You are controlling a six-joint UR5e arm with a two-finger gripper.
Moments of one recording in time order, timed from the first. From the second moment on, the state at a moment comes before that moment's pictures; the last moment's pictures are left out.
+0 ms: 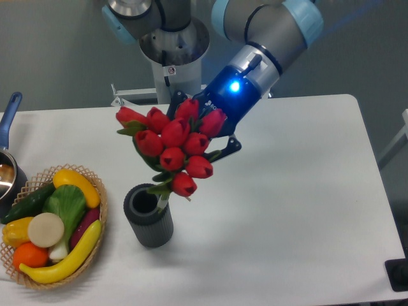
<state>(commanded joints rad) 2.69 -1.73 -1.66 -0.94 0.33 0.92</state>
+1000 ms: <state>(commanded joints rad) 2.75 -1.83 -1.54 -0.93 0.32 0.95</state>
